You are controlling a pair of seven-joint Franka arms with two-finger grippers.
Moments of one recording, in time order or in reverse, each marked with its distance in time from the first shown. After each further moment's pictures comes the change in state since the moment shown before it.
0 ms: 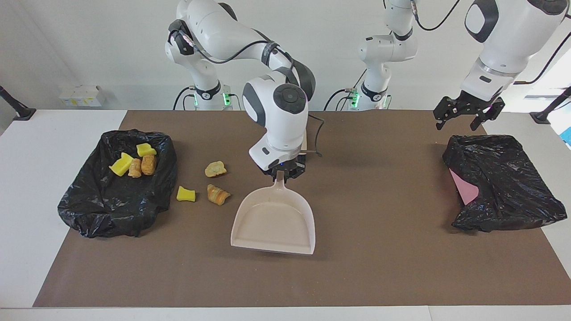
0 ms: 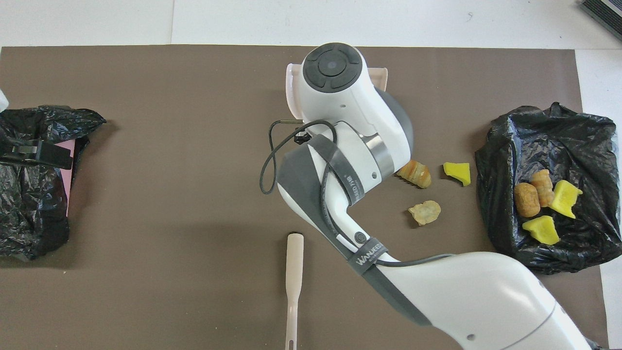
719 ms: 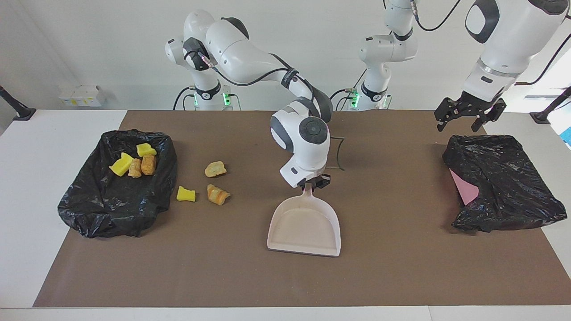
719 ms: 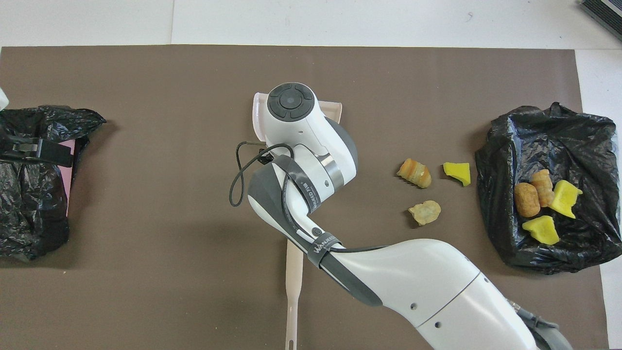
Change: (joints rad) left arm 0.002 0.001 -0.006 0.000 -0.004 0.010 0.000; right arm 0.057 0.123 -0.001 0.001 0.103 0.126 0.023
